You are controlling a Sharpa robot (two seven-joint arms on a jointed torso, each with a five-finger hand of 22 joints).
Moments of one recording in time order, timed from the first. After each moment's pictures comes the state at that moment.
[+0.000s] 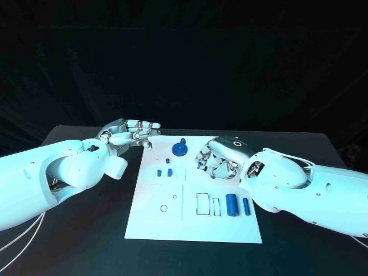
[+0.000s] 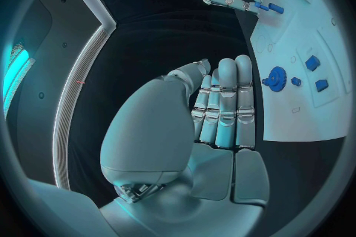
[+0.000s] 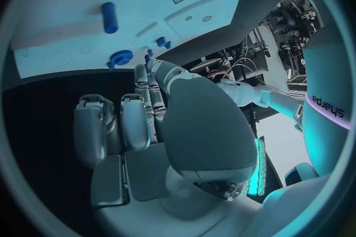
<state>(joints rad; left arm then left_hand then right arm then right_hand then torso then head) 1.19 -0.95 0.04 1.60 -0.08 -0.22 0.16 1.48 -0.18 0.45 0.08 0.17 1.01 0.19 0.07 0.10 1.06 0.11 0.27 0.16 1.16 0.03 0.89 0.46 0.17 1.03 0.11 0.83 0.66 1.21 -0.79 -0.12 1.70 -1.61 -0.44 -0.19 1.48 -0.15 0.44 0.12 0.24 1.16 0.12 0.11 0.12 1.22 0.06 0.14 0.15 1.47 -0.02 1.33 1.24 0.05 1.46 0.09 1.40 1.31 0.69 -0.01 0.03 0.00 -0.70</state>
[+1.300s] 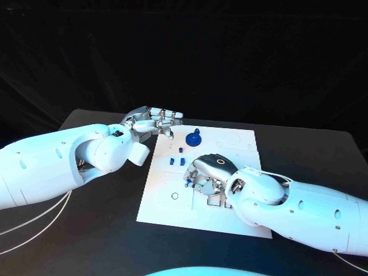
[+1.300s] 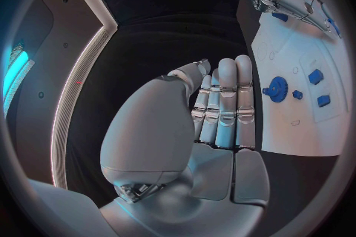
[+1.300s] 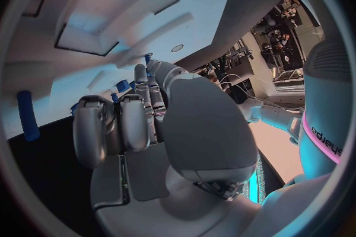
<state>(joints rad) 1.19 -0.92 0.03 1.60 -0.08 -0.23 0.16 1.48 -0.18 0.45 0.08 0.17 1.01 0.19 0.07 0.10 1.06 0.11 0.28 0.16 1.16 0.03 0.88 0.45 0.17 1.03 0.11 0.83 0.66 1.08 -0.60 -0.13 1.58 -1.67 -0.39 -0.17 1.47 -0.15 0.45 0.12 0.24 1.16 0.13 0.11 0.12 1.22 0.06 0.14 0.15 1.47 -0.02 1.33 1.24 0.05 1.46 0.09 1.40 1.31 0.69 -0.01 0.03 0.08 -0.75</state>
